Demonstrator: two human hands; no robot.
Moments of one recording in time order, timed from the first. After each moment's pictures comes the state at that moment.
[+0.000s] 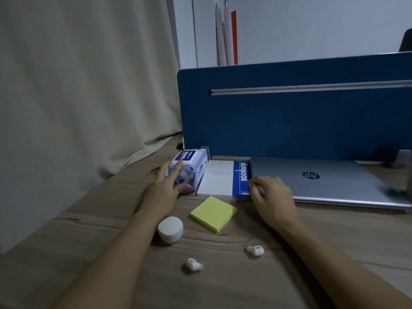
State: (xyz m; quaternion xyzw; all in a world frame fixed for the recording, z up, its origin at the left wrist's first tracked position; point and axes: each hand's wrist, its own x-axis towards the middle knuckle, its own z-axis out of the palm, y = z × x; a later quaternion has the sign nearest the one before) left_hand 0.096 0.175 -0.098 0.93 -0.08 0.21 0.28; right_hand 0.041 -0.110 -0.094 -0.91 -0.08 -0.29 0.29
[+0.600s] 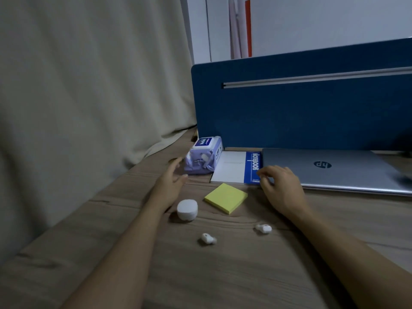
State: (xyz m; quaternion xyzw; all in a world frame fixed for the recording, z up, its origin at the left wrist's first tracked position) left_hand 0.065 0.199 -0.100 0.86 -0.05 0.19 0.47; right_hand 0.032 -0.112 -0.093 -0.91 -0.10 -0.28 0.30
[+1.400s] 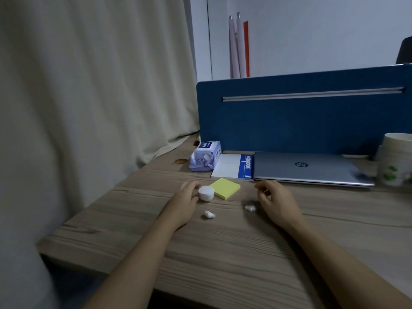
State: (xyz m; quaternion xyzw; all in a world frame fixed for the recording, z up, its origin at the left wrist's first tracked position) left_hand -0.044 0.166 -0.105 0.92 -0.12 0.16 0.33; right_hand -0.059 -0.119 -0.093 -0.91 -0.12 -0.20 0.35
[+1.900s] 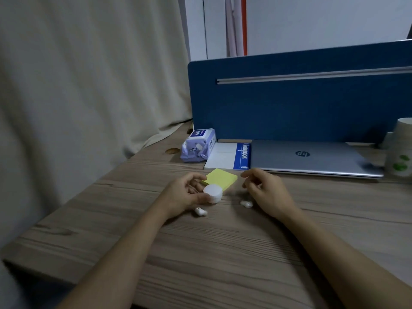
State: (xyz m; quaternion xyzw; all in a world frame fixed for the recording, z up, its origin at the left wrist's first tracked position) left_hand -0.033 0.154 -0.096 0.84 -0.17 0.05 0.51; right_hand -0.043 -0.110 -0.090 -0.88 -0.17 -0.17 0.40
